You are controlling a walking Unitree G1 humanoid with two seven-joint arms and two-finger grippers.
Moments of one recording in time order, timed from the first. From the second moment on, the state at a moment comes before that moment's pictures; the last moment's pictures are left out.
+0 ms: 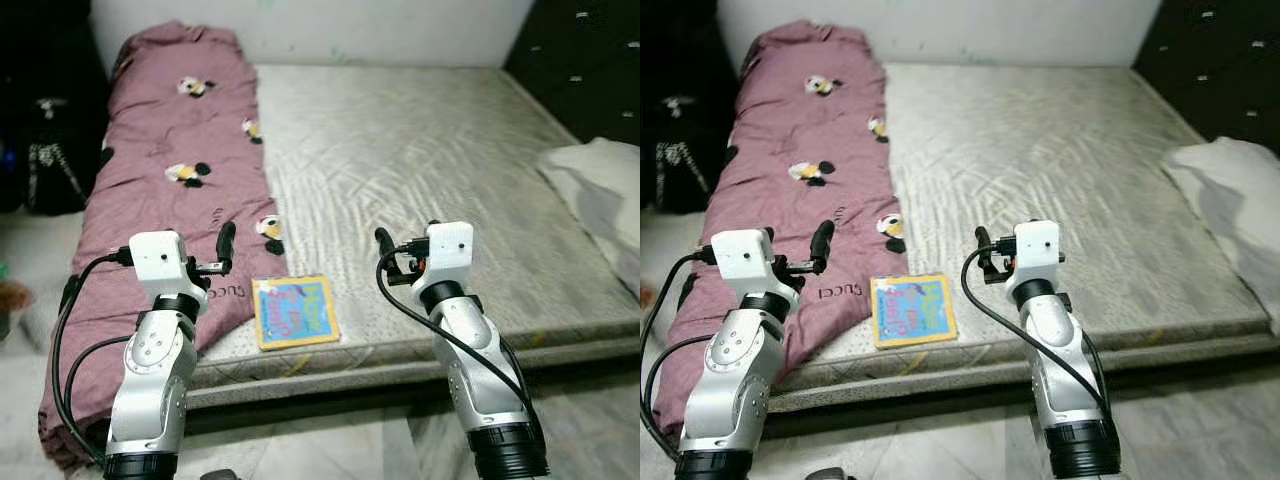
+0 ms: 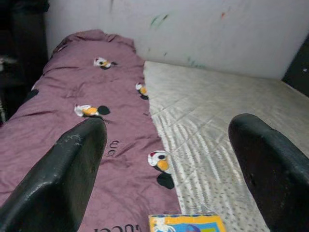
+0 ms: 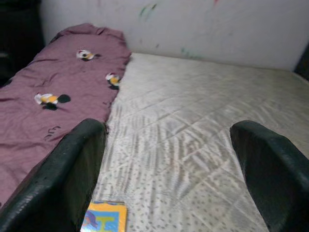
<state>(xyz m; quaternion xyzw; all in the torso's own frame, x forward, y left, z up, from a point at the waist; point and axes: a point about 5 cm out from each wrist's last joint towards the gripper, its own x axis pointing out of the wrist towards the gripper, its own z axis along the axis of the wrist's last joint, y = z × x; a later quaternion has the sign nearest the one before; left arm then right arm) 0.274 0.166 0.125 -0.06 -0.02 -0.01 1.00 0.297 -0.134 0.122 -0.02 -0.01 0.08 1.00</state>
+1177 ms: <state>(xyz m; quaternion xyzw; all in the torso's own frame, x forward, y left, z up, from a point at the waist) 0.273 0.169 0.123 -0.06 0.00 0.01 1.00 0.287 -0.149 0.115 -0.02 0.01 0.05 1.00</state>
